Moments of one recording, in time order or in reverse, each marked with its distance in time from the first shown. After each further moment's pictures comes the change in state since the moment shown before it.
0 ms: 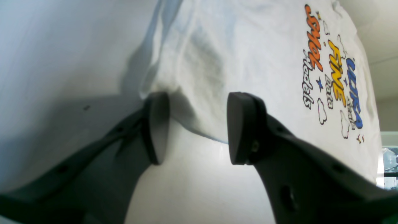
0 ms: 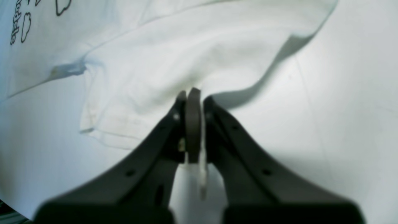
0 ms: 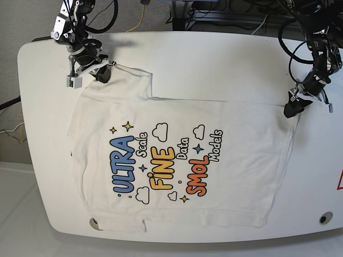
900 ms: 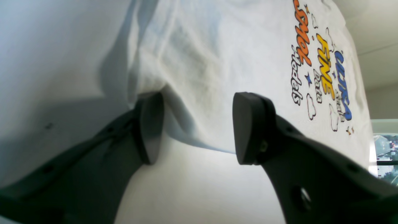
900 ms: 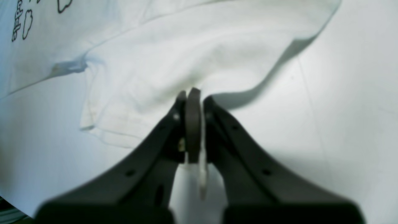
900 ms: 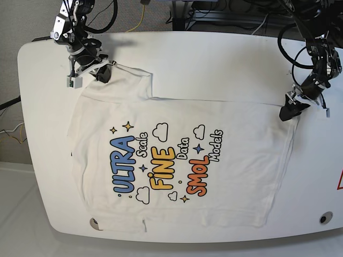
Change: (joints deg) left arm -2.5 0.0 0.2 -1.4 -0.1 -1.7 3.2; right arm 0.0 0.2 -0.1 -0.1 0.0 0.0 -0.5
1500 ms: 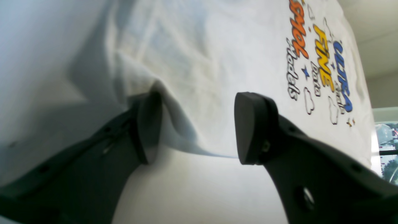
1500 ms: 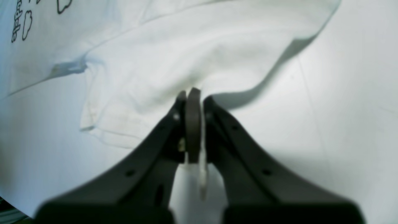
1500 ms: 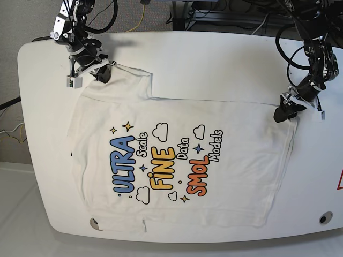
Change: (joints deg) left arm -0.1 -0.2 4.4 0.2 -0.2 -1.1 -2.4; right arm 0.0 0.0 0.0 0.0 0.0 0.0 0.0
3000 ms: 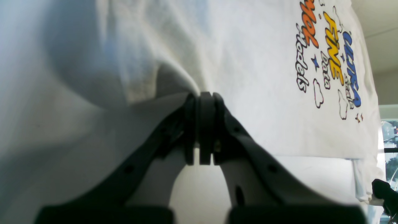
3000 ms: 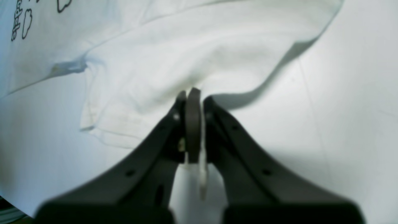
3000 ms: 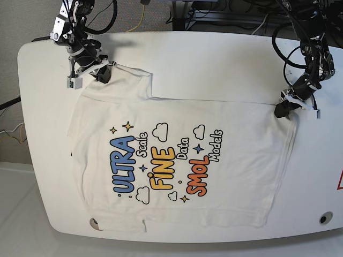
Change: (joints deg) left arm -0.2 1.1 0.0 -0.1 2.4 0.5 -0.3; right arm 0.4 0.1 0.0 0.0 0.0 0.0 -0.6
